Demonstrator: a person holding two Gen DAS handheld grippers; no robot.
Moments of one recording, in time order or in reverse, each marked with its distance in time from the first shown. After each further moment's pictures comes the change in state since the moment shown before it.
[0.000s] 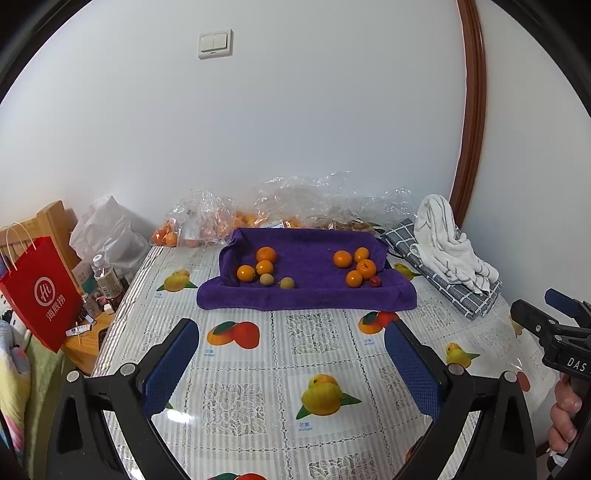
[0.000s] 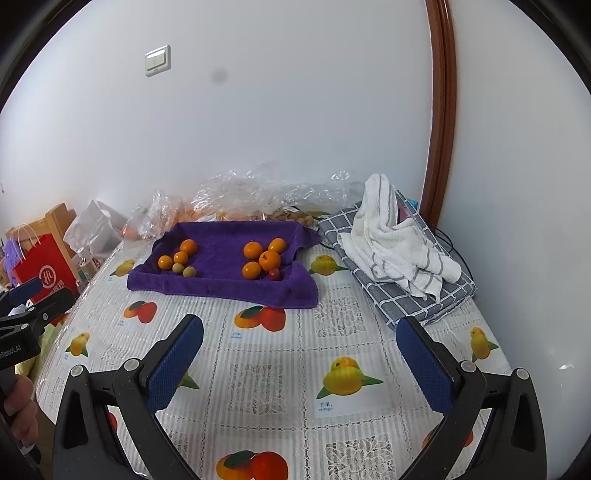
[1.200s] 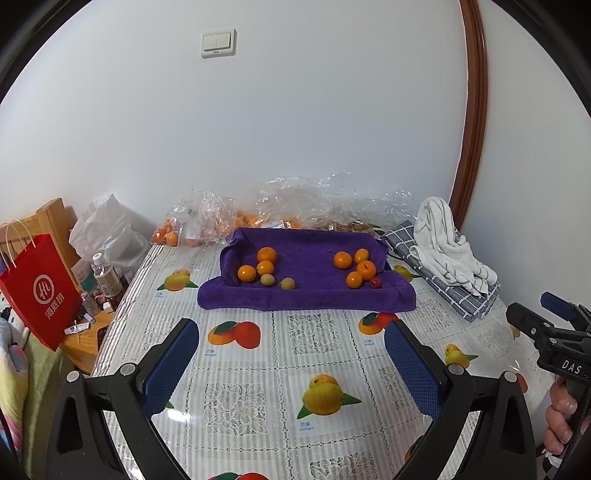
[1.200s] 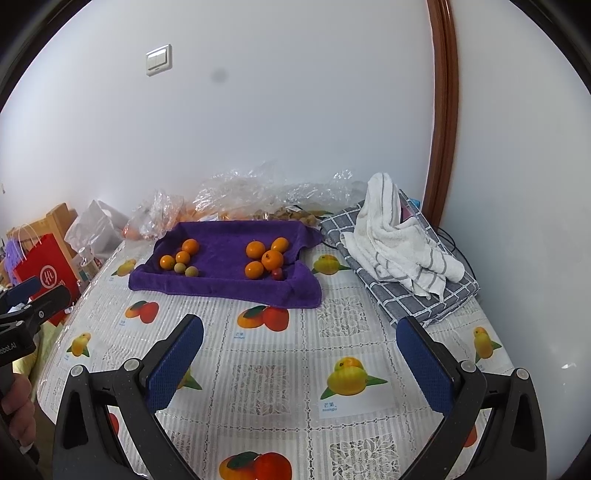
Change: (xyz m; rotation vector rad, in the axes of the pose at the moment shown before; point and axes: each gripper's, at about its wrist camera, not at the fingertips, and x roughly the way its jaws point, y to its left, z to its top) left arm -0.002 0.002 0.000 0.000 -0.001 -0.002; right arm 0.003 0.004 -0.001 0.003 -0.003 0.007
